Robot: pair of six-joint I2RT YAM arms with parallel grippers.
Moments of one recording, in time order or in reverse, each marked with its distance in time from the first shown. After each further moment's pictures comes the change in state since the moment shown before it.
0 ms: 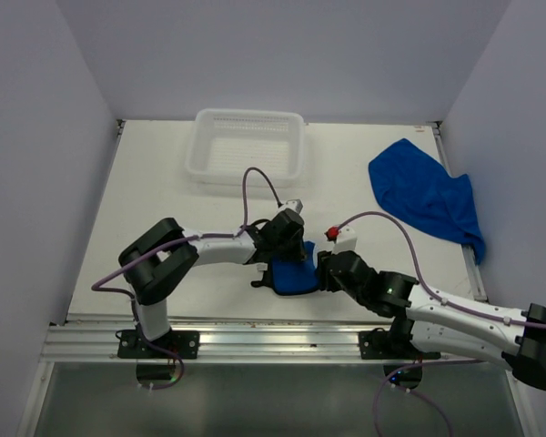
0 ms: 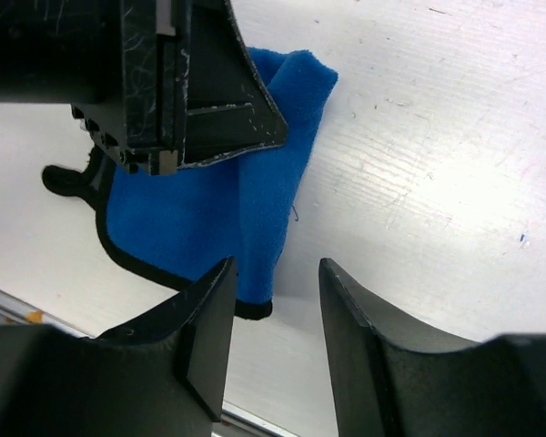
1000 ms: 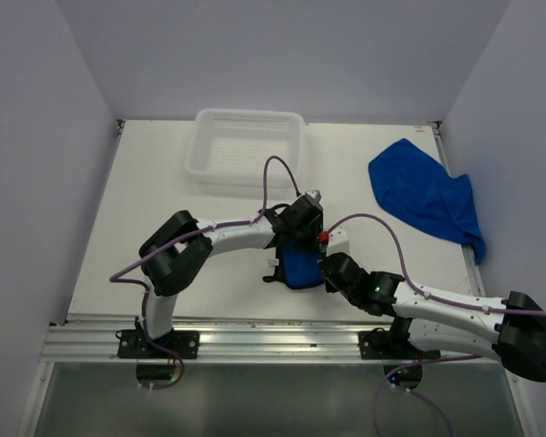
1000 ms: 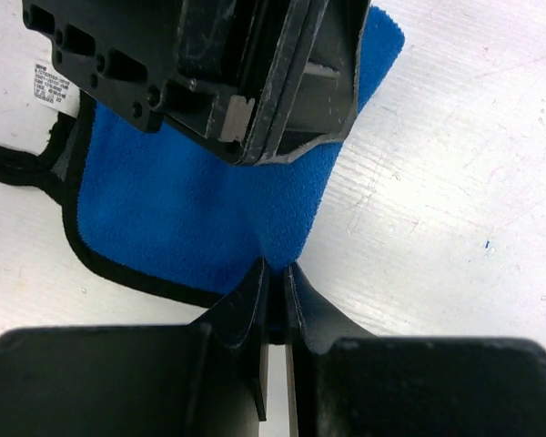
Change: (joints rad) left arm -0.005 0.111 0.256 -0.181 0.050 0.028; right arm -0.008 0.105 -0.042 0.076 0.050 -0.073
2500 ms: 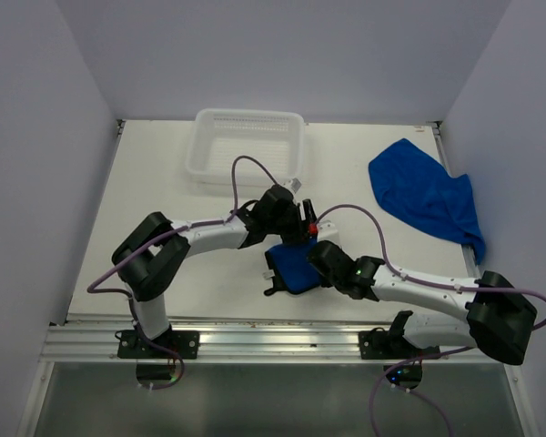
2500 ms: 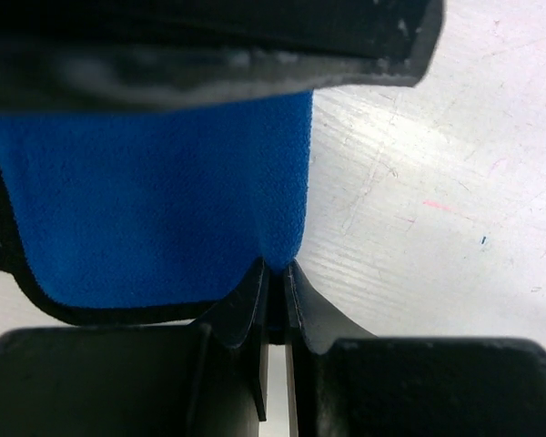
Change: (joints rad) left arm 0.121 -0.155 -0.238 0.330 0.239 -0.127; right arm -0.060 0.219 0.150 -0.105 -0.048 0.002
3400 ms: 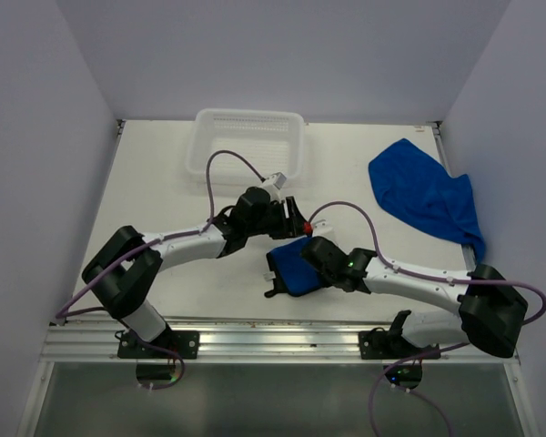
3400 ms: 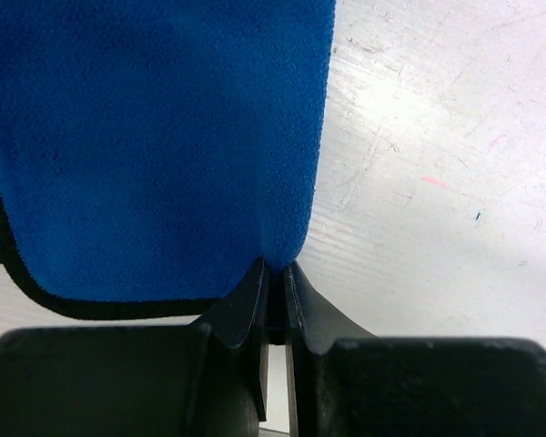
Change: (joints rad) left arm 0.050 -0.189 -0.192 0.159 -0.035 0.141; right arm -0.004 0.069 0.100 -0.153 -0.033 0.010
